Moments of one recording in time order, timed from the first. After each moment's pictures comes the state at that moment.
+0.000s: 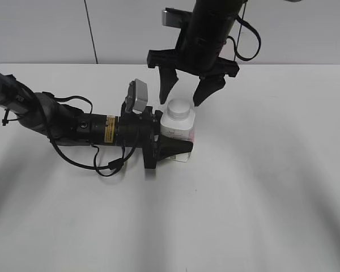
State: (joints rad) left arm -0.31 2.51 -1.42 1.43 -1.18 -0.66; right arm 0.52 2.19 -1.95 0.27 1.22 0.22
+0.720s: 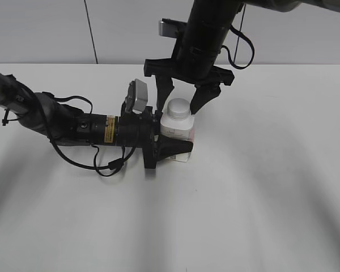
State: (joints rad) left arm -0.31 2.51 -1.42 1.43 -1.18 -0.66; right arm 0.53 2.22 -1.95 0.28 1.22 0.23
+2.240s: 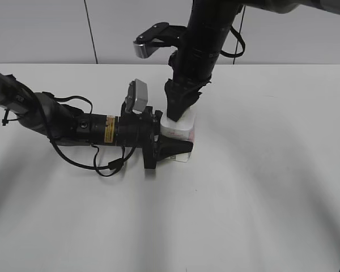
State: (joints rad) left arm -0.31 2.51 -1.42 1.43 -1.18 -0.66; right arm 0.53 2.23 -1.96 0.26 1.22 -0.75
